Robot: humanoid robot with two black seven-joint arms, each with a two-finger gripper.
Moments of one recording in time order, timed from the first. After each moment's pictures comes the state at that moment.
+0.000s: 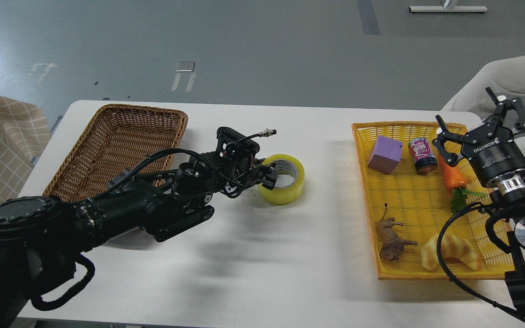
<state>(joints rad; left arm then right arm) -0.92 0.07 -0.21 -0.80 1.82 -0.18 0.07 0.31 -0.15 1.66 1.01 -0.40 0.49 -0.12</state>
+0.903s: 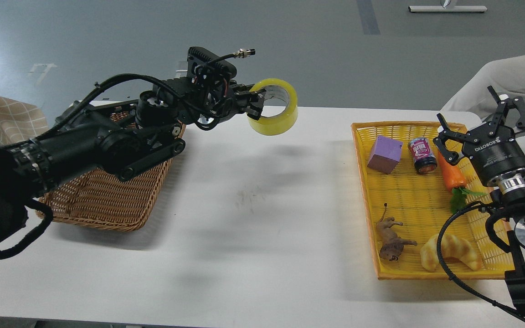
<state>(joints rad) -1.15 0.35 -0.22 -0.93 1.76 -0.17 -0.02 0.31 -0.14 1.67 1.01 -0.40 0.49 -0.12</state>
